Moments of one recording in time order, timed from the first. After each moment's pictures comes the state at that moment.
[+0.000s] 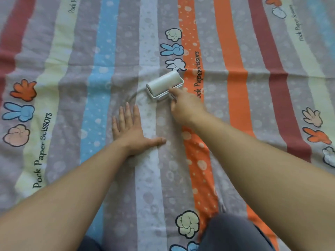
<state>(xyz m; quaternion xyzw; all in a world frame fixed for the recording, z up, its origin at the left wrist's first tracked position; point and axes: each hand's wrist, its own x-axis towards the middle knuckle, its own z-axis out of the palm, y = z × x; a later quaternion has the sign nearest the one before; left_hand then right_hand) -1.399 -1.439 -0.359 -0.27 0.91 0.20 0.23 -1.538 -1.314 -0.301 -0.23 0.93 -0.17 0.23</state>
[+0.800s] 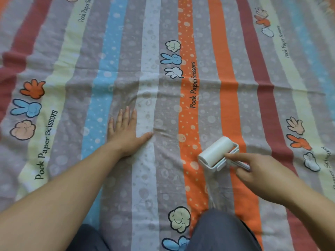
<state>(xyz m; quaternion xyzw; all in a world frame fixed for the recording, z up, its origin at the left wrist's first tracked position) -1.381 -1.448 -0.344 -0.24 0.92 0.20 0.23 -1.458 -1.115 -0.205 -0.18 0.93 -0.01 0.32</state>
